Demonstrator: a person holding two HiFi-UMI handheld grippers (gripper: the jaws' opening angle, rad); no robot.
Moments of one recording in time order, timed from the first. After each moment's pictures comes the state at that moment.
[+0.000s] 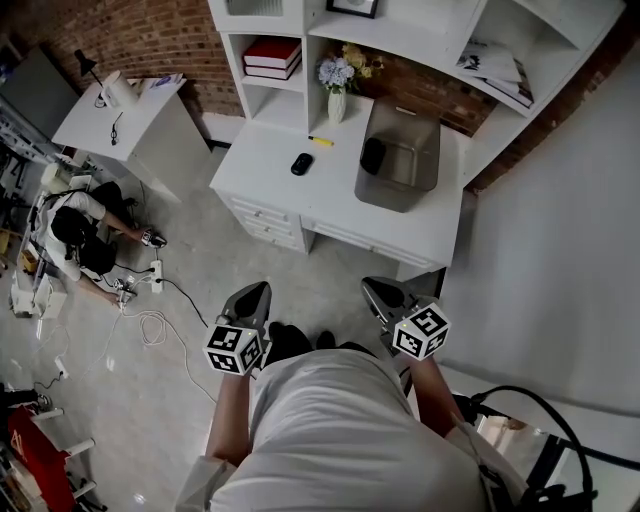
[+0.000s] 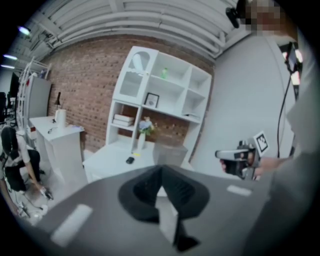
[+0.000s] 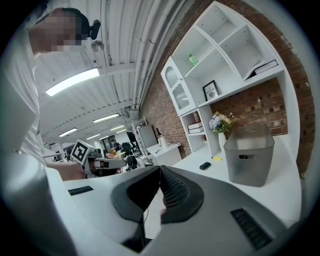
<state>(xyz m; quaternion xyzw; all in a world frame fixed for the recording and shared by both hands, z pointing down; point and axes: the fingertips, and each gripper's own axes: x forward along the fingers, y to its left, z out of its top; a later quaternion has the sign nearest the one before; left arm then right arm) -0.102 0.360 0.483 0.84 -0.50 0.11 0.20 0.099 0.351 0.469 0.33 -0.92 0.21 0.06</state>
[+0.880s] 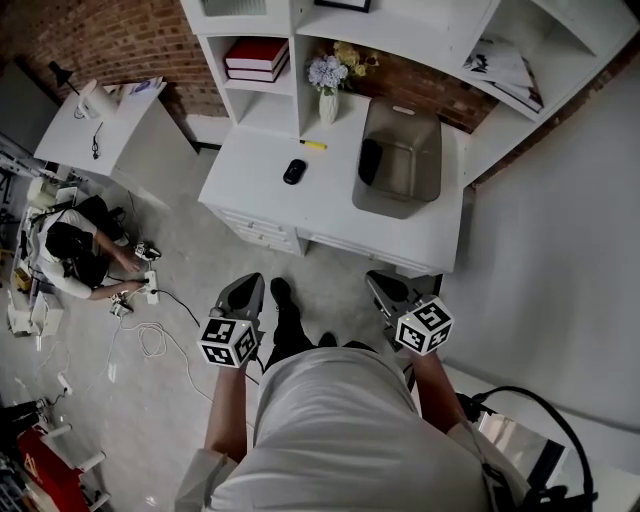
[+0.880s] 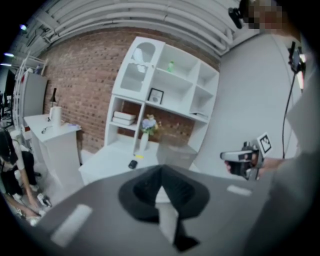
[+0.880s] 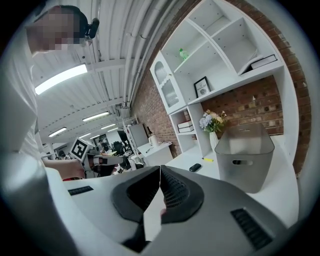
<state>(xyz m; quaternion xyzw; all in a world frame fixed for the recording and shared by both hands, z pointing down) -0.122 0.266 0.497 0.84 -0.49 0.11 0.21 0.103 0.273 0.486 0.37 -0.90 0.22 0.08</state>
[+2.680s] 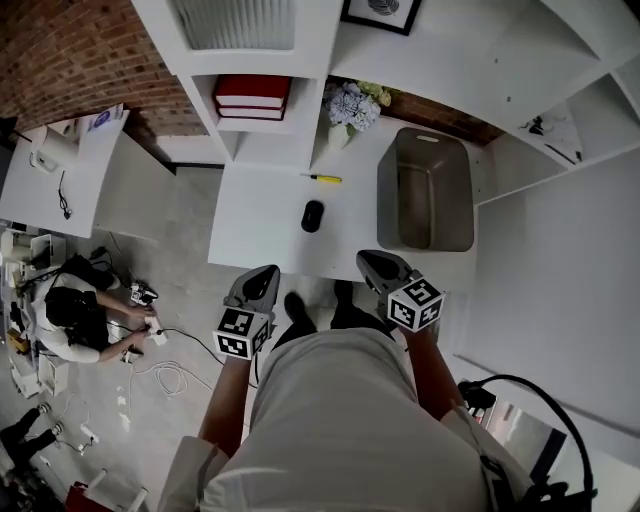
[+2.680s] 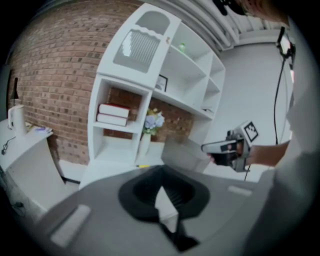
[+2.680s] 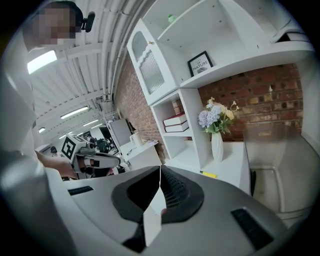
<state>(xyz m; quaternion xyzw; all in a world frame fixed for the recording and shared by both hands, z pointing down) -0.182 0.012 0.522 0.89 -0.36 0.17 0.21 -0.012 0.016 0.511 0.43 -0.86 0.25 0.11</state>
